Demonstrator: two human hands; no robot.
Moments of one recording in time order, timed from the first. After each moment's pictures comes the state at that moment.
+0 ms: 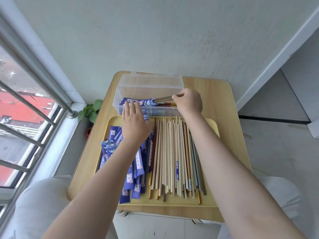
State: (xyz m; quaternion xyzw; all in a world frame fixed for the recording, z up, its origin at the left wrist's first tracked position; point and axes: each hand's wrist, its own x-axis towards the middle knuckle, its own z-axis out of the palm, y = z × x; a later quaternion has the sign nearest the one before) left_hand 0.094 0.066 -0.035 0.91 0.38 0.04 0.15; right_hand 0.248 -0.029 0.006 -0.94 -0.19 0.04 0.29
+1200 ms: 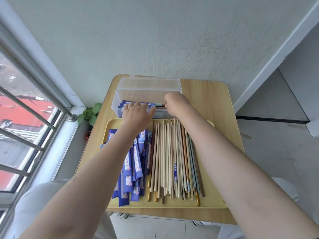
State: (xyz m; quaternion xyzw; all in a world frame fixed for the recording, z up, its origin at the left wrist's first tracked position) left_hand 0.123 0.084 -0.011 0.94 0.32 -0.01 0.11; right_hand 0.248 -0.008 0.022 -0.91 -0.39 0.11 -0.01
